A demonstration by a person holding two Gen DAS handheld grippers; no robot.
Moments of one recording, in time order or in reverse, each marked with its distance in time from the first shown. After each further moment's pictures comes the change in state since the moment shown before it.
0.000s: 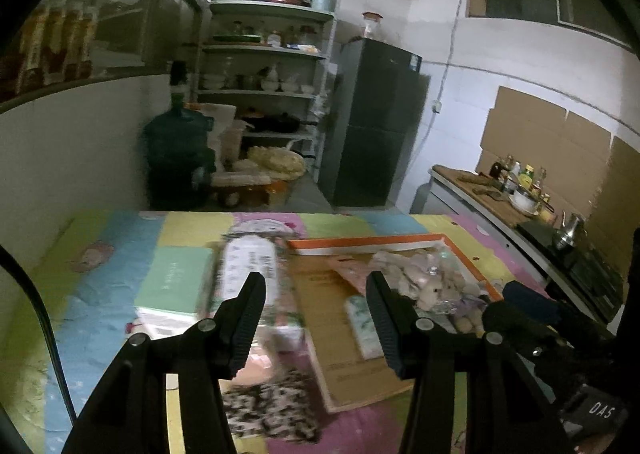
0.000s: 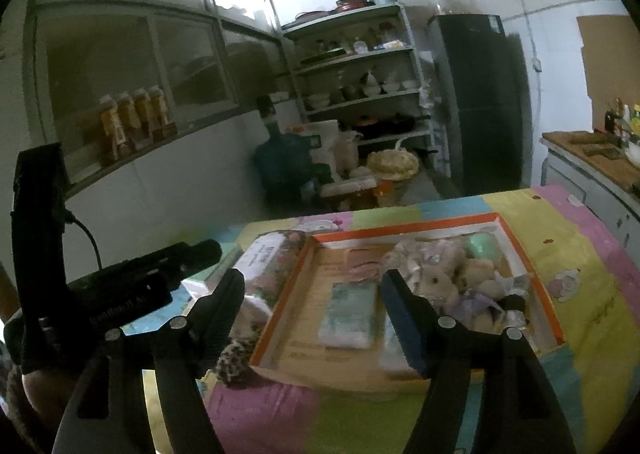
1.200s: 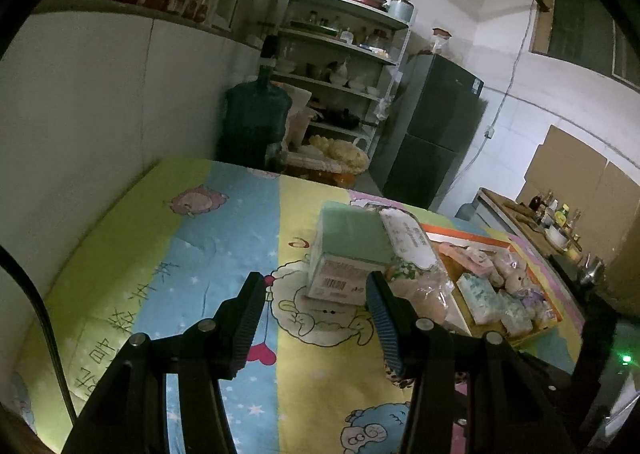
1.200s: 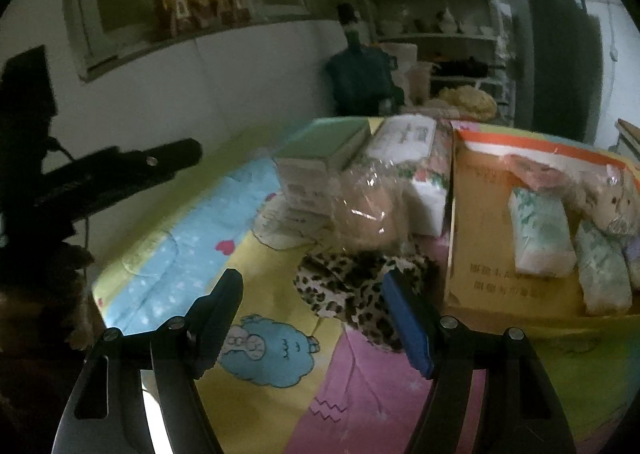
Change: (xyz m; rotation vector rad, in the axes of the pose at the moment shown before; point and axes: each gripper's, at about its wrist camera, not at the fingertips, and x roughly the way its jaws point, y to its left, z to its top) left arm -0.038 0.151 -0.044 -0.191 0.015 0.085; right arm 0.105 0.120 -0.084 -0.135 0.285 0.146
